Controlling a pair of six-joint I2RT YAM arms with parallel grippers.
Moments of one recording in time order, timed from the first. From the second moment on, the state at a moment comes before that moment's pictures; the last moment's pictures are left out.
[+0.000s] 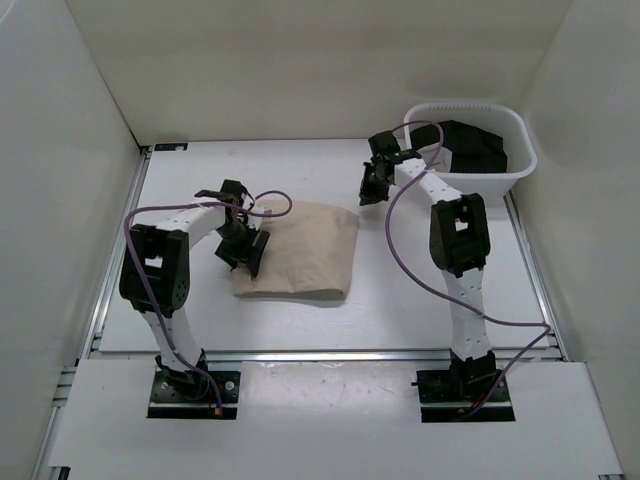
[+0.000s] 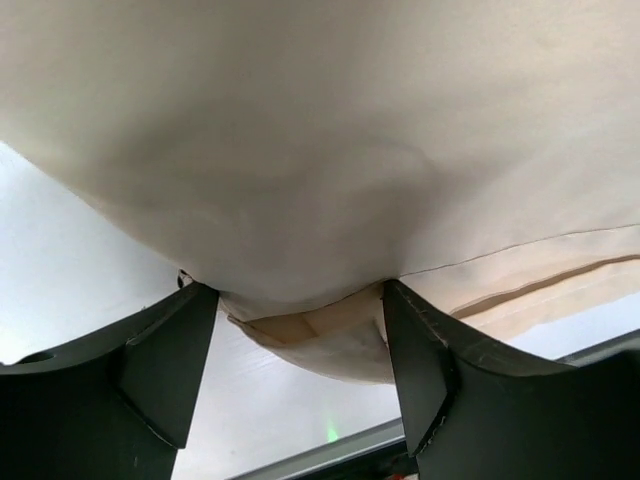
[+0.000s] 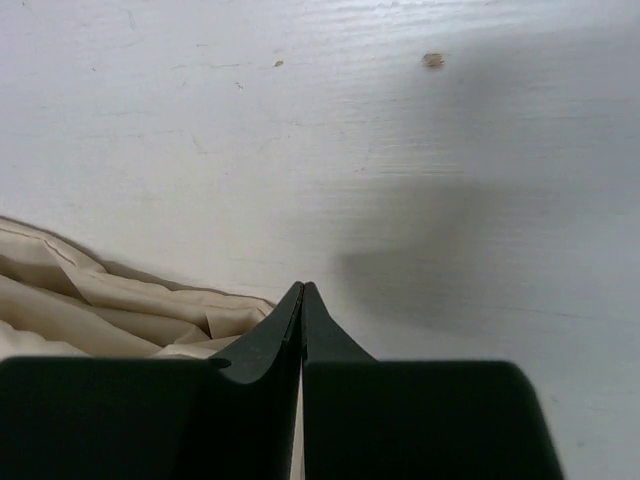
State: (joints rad) left arm -0.22 1.82 1.22 -0.85 0.19 0.22; right arm 0.37 2.30 1.94 -0.70 -0.12 0.51
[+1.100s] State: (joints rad) left arm 0.50 1.29 1.23 -0.94 -0.09 0.03; right arm 0.22 1.28 1.48 -1.19 0.12 0.36
